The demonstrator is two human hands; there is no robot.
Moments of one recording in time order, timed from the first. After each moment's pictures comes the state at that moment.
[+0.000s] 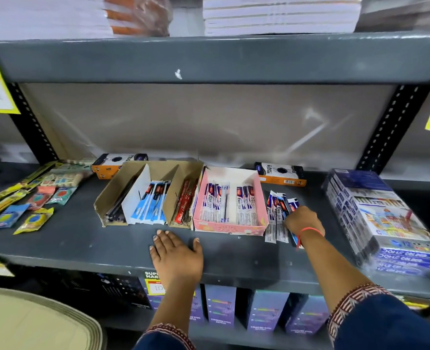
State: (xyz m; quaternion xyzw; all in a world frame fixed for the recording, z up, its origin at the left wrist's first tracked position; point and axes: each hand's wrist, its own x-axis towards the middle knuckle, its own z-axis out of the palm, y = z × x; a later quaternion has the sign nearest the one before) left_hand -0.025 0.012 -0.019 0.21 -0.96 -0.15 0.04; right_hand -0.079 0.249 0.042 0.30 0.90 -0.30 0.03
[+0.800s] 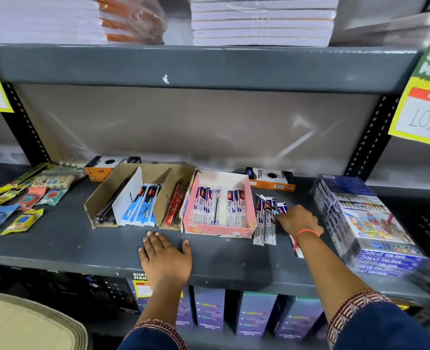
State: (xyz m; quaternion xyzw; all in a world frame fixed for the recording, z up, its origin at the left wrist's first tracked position) left_hand -0.024 0.012 -0.018 0.21 -0.97 -0.14 0.04; right_hand -0.073 0.261 0.058 0.29 0.92 -0.27 0.01
